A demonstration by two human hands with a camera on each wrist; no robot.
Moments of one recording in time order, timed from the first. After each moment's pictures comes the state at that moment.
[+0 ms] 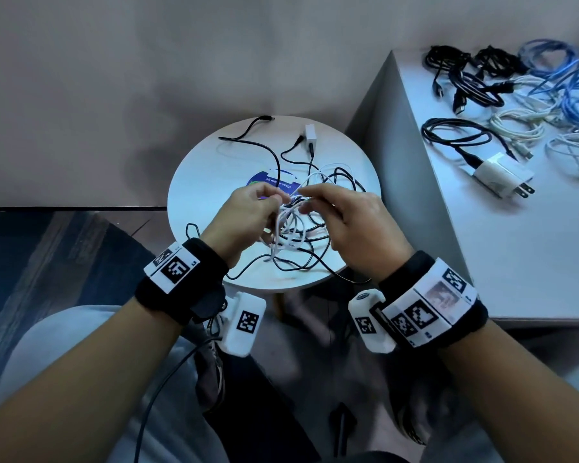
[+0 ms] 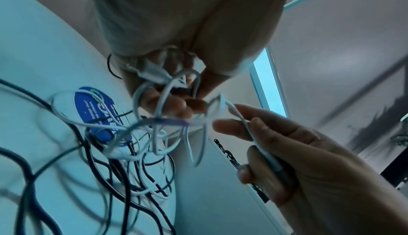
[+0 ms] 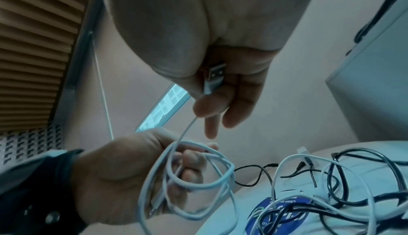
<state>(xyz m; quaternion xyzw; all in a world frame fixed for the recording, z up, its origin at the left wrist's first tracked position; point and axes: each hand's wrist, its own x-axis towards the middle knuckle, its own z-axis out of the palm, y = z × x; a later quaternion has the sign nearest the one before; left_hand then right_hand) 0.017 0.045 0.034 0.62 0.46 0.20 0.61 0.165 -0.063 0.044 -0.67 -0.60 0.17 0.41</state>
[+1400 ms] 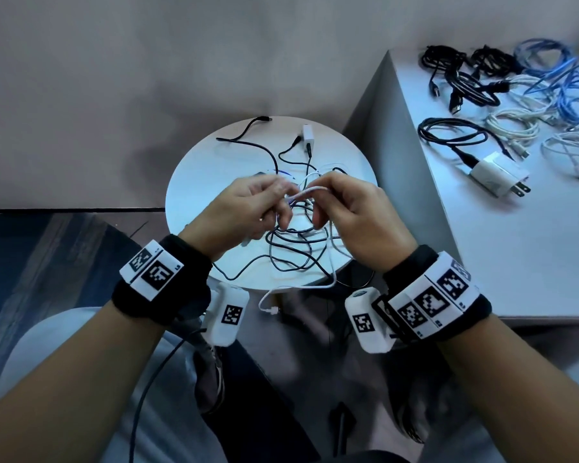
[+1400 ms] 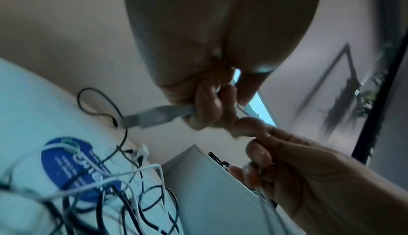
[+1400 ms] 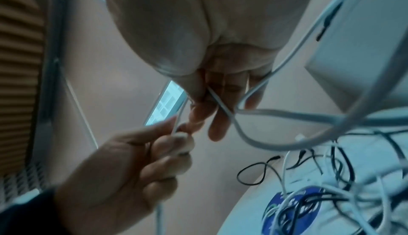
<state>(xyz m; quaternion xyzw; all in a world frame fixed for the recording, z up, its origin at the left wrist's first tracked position) 0.007 0.043 0.062 0.71 0.30 0.17 0.62 0.171 -0.061 0.055 -0.66 -0.55 0.25 0.45</state>
